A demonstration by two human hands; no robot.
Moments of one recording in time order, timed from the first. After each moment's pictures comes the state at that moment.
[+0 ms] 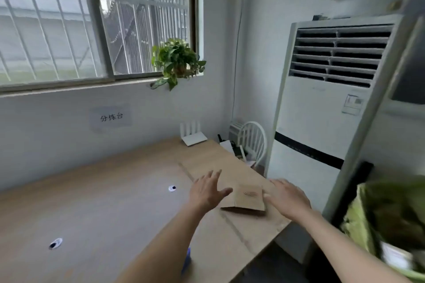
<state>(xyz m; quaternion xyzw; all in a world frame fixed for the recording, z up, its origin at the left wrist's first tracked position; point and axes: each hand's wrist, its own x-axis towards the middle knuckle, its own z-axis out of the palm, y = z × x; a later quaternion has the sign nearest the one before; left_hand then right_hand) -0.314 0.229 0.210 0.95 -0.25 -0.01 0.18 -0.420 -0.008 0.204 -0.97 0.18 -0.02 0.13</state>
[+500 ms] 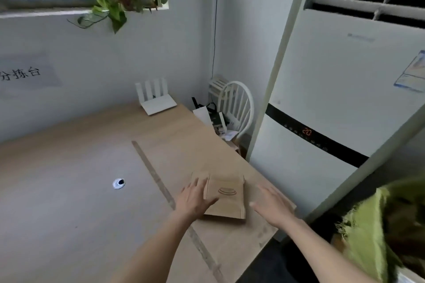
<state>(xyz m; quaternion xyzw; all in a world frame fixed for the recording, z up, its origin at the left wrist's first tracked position) -0.078 0.025 0.004 0.95 -0.22 -0.17 0.16 -0.199 -0.208 0.009 -0.94 0.24 0.11 0.21</state>
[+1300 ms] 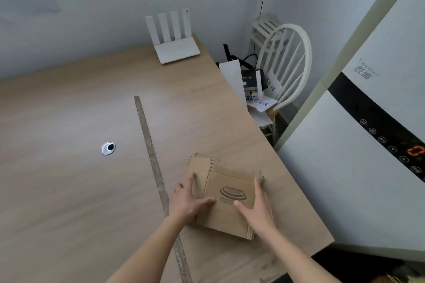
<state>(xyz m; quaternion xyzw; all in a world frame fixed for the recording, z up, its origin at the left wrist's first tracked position) 0.006 -0.039 -0.185 0.91 0.09 -0.28 0.29 -0.059 -0.264 -0.180 -0.86 0.23 0.16 0.42</state>
